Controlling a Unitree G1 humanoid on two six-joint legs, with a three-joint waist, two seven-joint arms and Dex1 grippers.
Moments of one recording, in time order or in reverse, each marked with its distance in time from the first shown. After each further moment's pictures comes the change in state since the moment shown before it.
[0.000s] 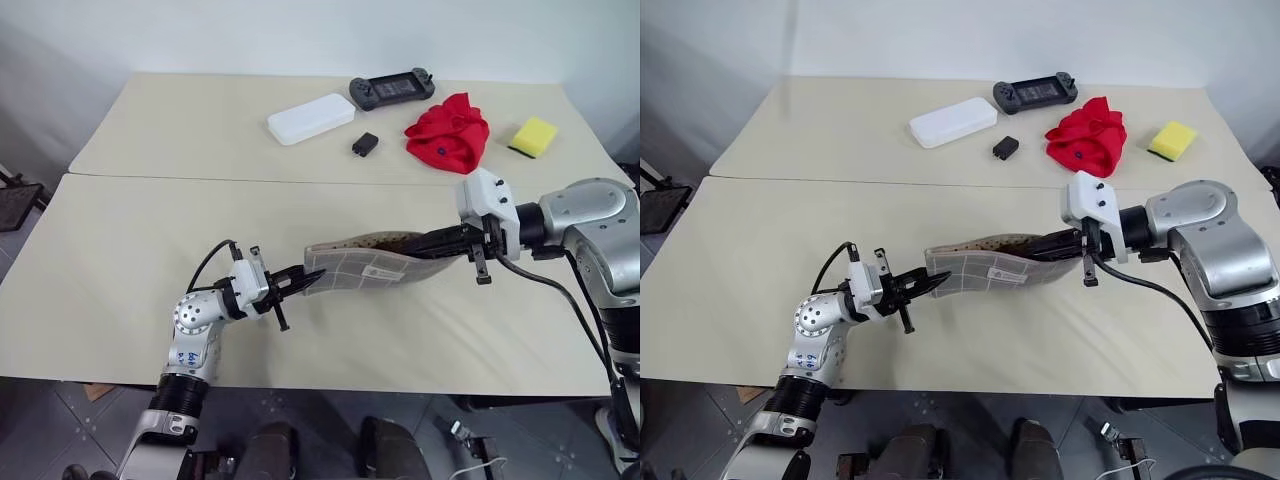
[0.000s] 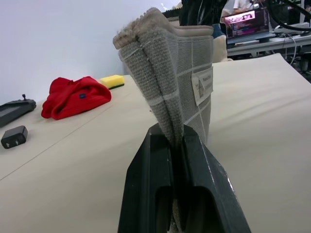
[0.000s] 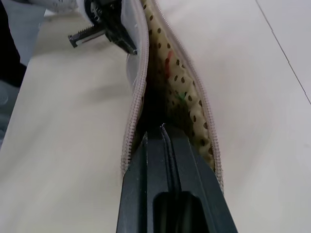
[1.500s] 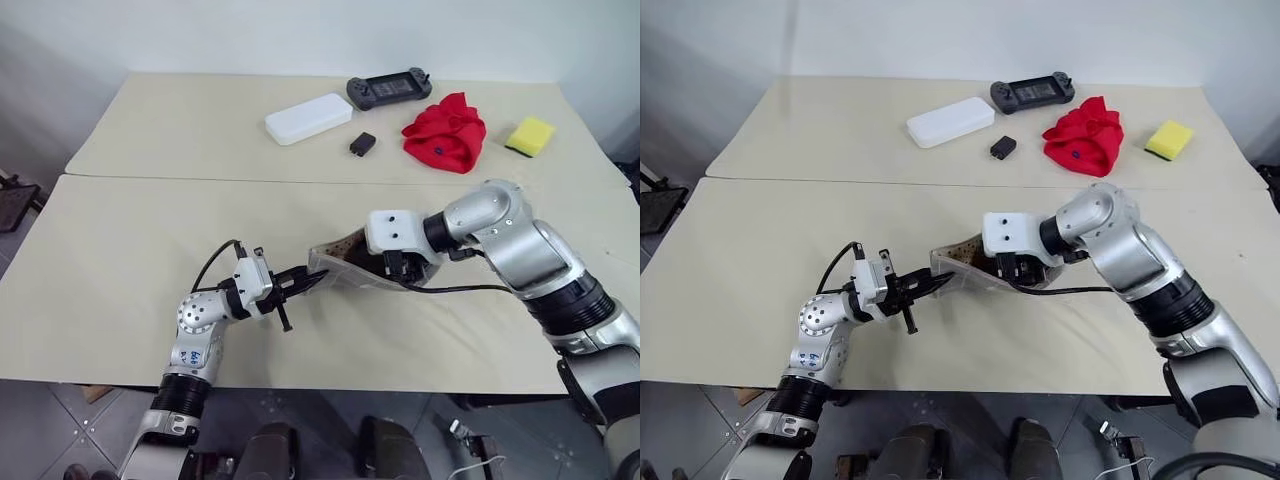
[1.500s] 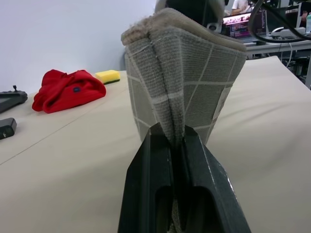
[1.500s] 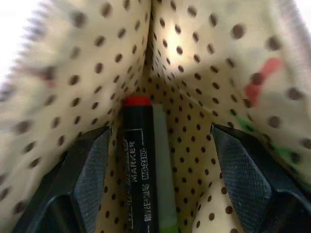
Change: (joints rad) left arm -0.002 -0.010 -0.011 -0.002 0.000 0.056 0.011; right arm -0.220 0.177 0.383 0.049 -0.439 0.025 -0.062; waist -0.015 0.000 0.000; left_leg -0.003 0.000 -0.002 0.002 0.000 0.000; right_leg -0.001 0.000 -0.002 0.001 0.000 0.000
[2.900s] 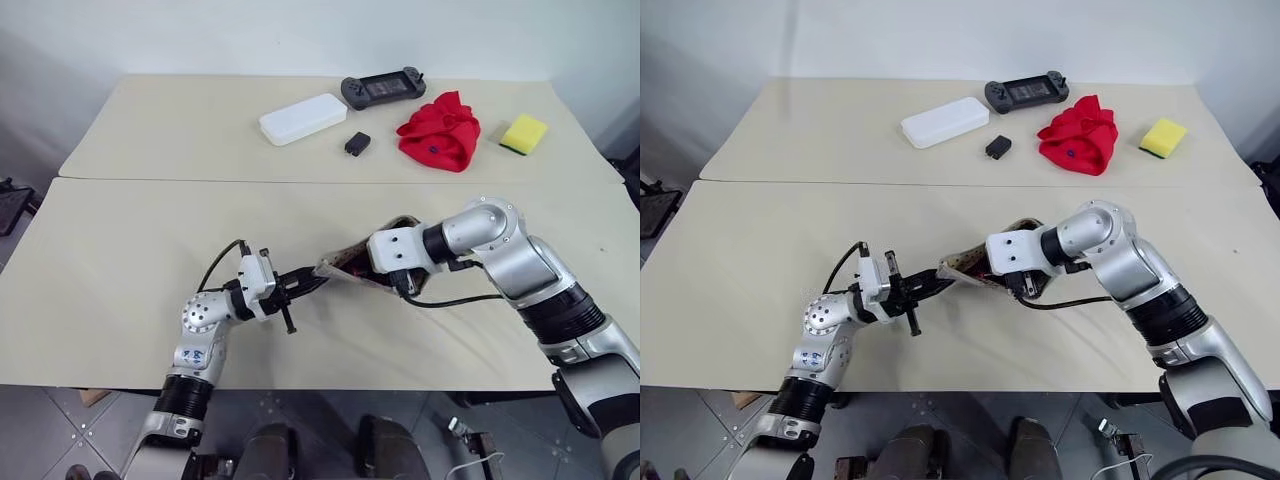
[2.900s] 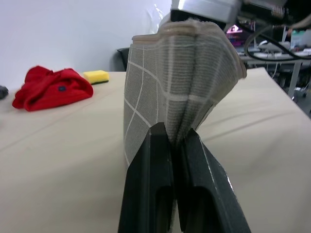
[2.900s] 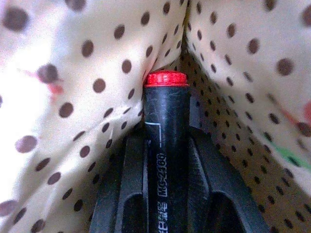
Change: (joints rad) left arm 0.010 -0.012 -0.010 -0.044 -0.050 0.135 -0.003; right arm 0.119 0.014 -0.087 0.072 -0.027 -0.328 -0.029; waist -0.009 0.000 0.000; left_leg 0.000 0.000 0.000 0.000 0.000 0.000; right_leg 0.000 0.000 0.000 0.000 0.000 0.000
